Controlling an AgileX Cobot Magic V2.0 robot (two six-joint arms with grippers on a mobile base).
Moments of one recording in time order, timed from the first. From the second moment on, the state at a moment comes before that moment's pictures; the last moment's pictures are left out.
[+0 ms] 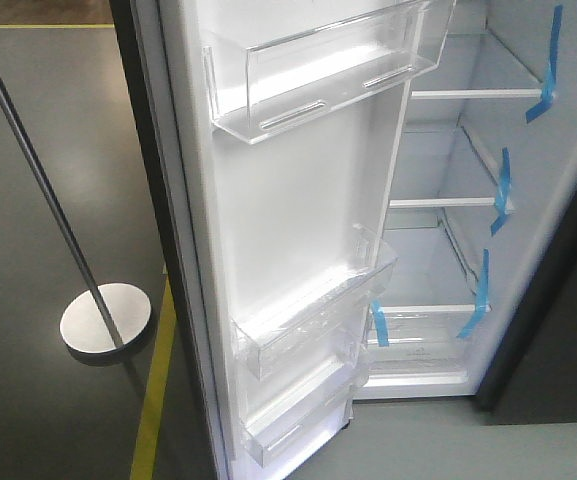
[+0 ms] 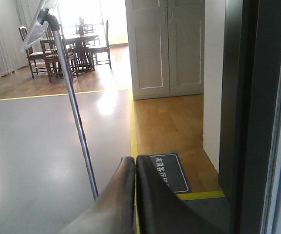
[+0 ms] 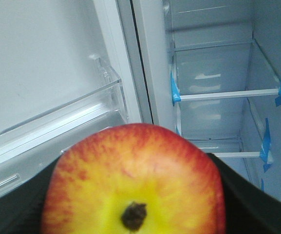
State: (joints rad) left arm 0.04 -0.01 0.02 -0.04 0.12 0.04; right arm 0.00 1.18 -1.46 0.26 0.71 -0.06
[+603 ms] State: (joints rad) left arm 0.04 -0.01 0.02 -0.04 0.12 0.04; right arm 0.00 1.18 -1.46 0.26 0.71 -0.06
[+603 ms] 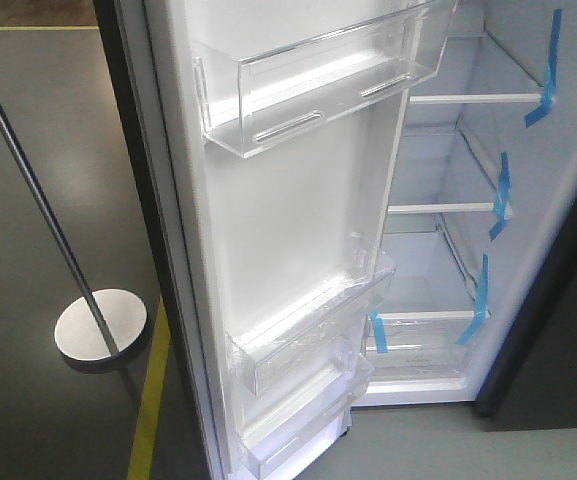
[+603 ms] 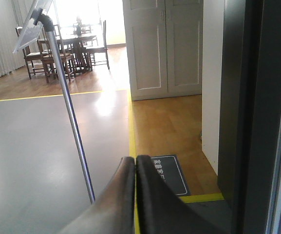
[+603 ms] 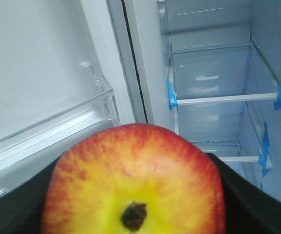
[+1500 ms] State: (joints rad) left arm 0.04 -0.01 0.02 -0.04 0.12 0.04; right arm 0.00 1.18 -1.46 0.26 0.71 -0.06
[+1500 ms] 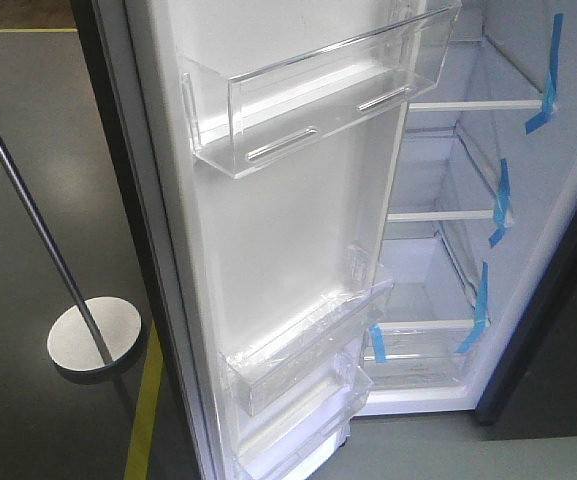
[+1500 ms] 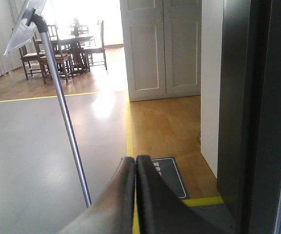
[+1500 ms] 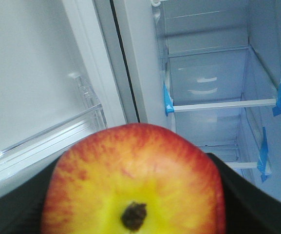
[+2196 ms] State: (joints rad) left arm 0.04 -0.01 0.02 -0.04 0.12 0.04; right arm 0.00 1.18 -1.46 0.26 0.71 -0.06
